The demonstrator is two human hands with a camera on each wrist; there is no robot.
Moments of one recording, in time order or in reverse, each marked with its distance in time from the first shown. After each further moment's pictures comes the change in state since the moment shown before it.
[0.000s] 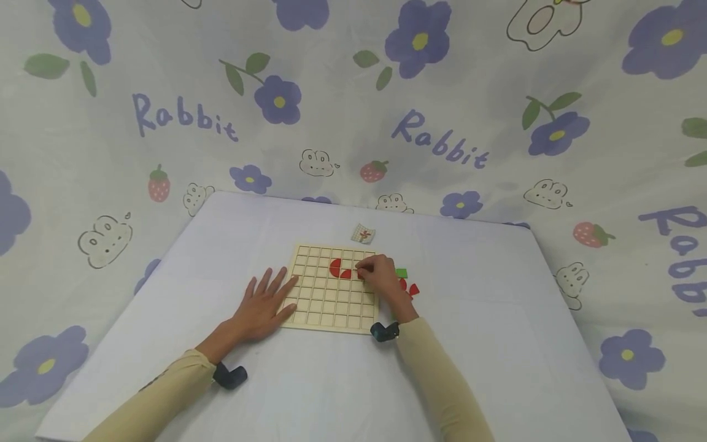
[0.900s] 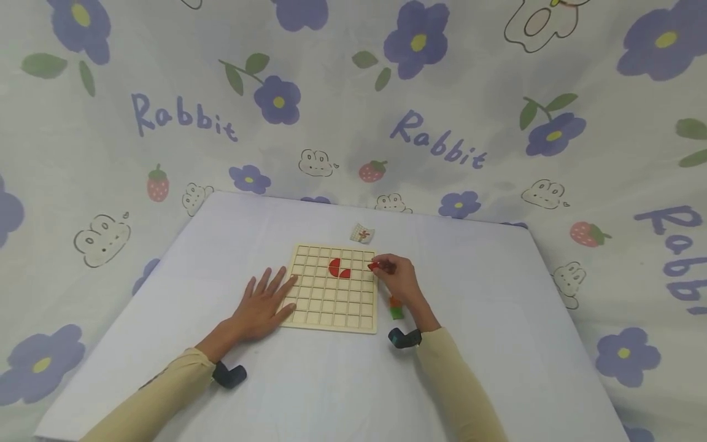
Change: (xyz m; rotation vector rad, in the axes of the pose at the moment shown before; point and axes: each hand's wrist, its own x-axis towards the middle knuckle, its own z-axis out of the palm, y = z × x) left_hand 0.000 -0.004 0.005 -0.007 0.005 0.005; right_hand -0.022 0.015 -0.033 0.162 0.035 0.055
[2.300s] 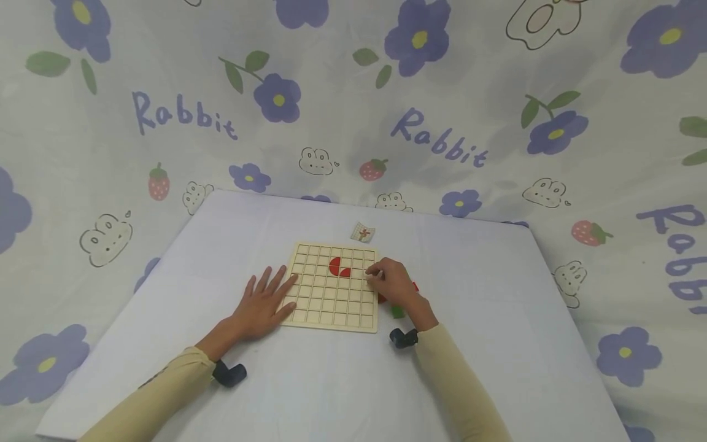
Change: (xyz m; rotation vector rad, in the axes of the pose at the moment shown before) left_hand 0.001 0.001 -0.002 0.000 0.002 0.008; right_hand 0.001 -0.003 0.007 -0.325 -0.170 -0.080
